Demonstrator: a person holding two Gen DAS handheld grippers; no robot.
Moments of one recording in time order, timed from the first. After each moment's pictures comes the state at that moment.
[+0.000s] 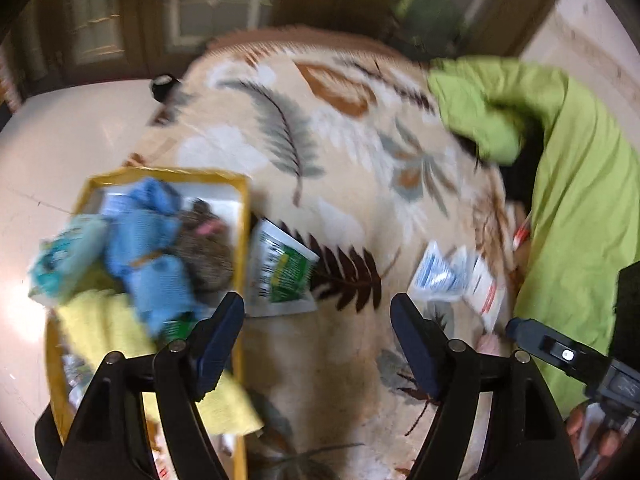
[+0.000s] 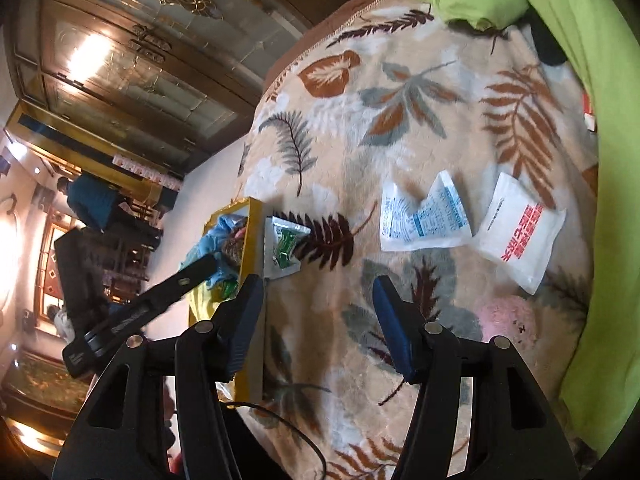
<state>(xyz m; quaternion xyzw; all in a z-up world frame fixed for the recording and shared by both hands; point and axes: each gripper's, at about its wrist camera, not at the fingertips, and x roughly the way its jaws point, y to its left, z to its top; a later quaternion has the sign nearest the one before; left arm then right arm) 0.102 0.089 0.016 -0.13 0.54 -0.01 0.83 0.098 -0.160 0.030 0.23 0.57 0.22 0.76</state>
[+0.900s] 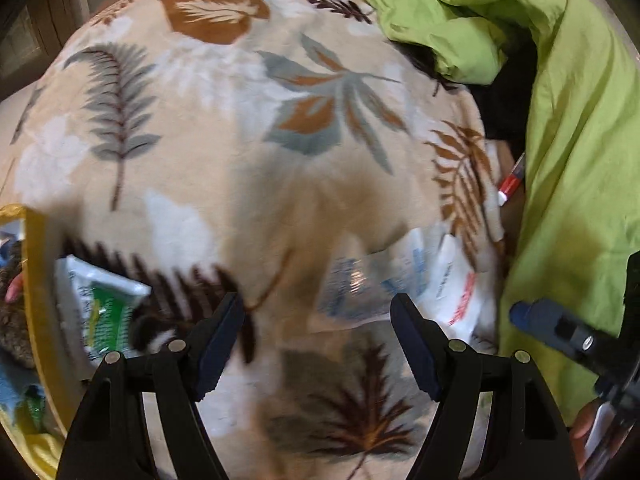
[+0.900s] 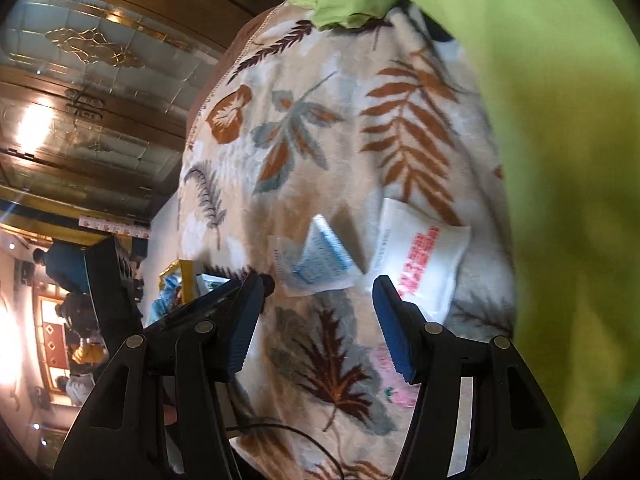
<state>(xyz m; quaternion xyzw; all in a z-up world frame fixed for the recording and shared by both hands) 0.182 -0.003 -0.039 -0.11 0.61 -0.11 0.78 0.133 -0.244 0.001 0.29 0.59 0.11 0.75</state>
